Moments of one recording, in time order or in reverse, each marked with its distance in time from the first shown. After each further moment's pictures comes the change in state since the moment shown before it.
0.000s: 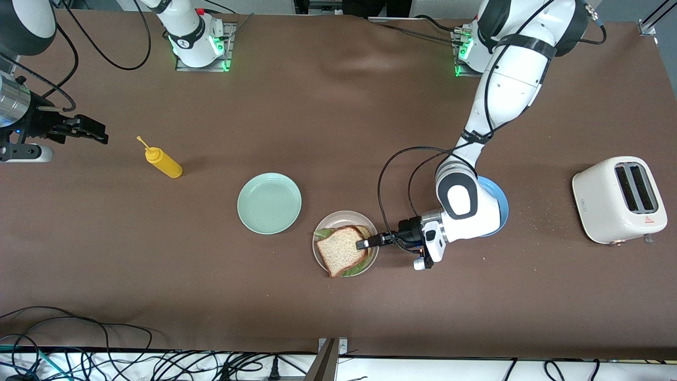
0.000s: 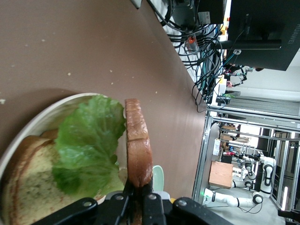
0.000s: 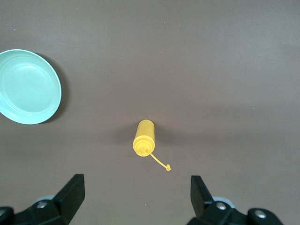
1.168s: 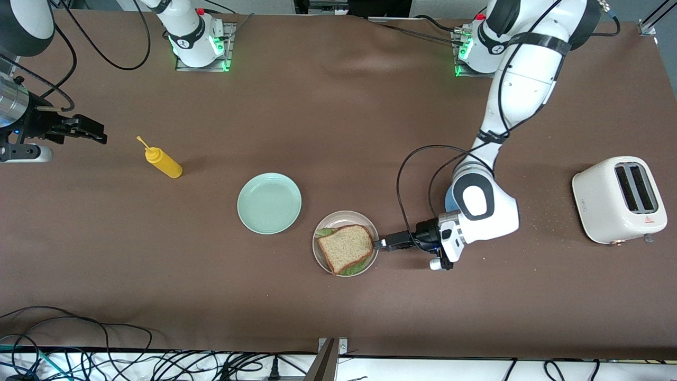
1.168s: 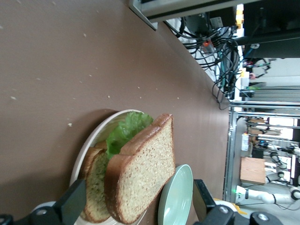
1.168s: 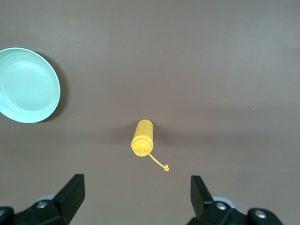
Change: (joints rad) left arm 0.056 -0.072 0.024 -0.047 0.227 0.003 -0.046; right arm -0.005 0.002 0.000 0.000 0.000 0.000 -0.011
